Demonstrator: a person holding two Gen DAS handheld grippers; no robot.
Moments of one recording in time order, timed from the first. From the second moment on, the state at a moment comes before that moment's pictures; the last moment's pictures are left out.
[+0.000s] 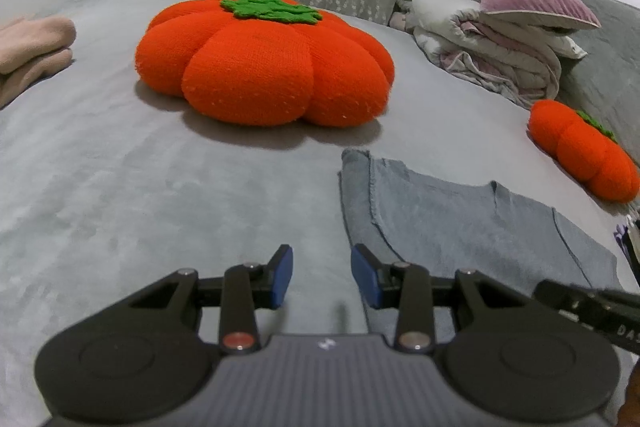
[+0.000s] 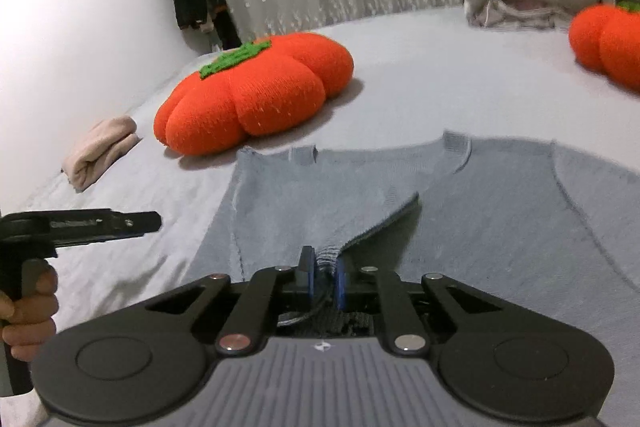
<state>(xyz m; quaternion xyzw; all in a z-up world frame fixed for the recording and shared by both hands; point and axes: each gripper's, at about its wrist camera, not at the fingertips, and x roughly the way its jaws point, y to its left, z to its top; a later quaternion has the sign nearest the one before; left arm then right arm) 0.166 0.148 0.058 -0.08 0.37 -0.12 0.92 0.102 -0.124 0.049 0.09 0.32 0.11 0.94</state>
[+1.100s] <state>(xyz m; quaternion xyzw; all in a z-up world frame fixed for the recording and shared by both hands) 0.168 0.109 0.034 -0.01 0.39 -0.13 0.91 0.176 -0.150 0.031 0.09 0.32 0.04 0.94</state>
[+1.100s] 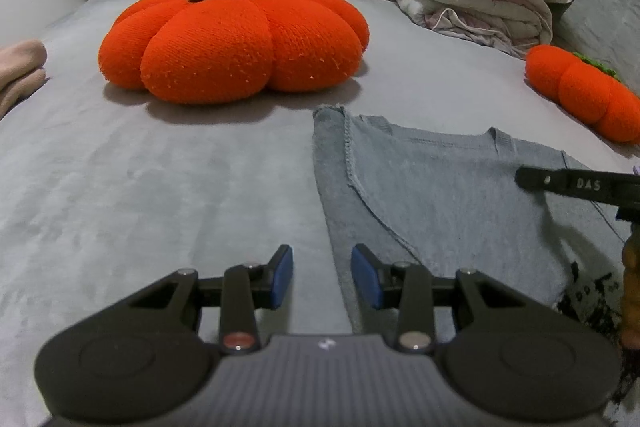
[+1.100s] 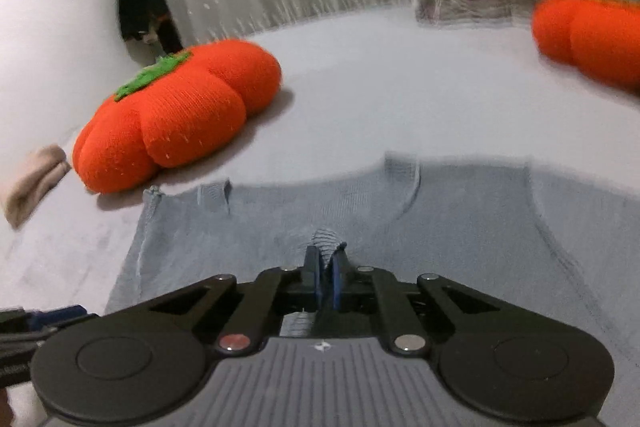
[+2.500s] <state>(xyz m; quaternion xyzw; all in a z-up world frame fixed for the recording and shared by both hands) 0.141 0.078 0.028 0.09 0.37 -0.15 0.91 0.021 -0.055 0.036 -0.07 0.36 0.25 0.90</state>
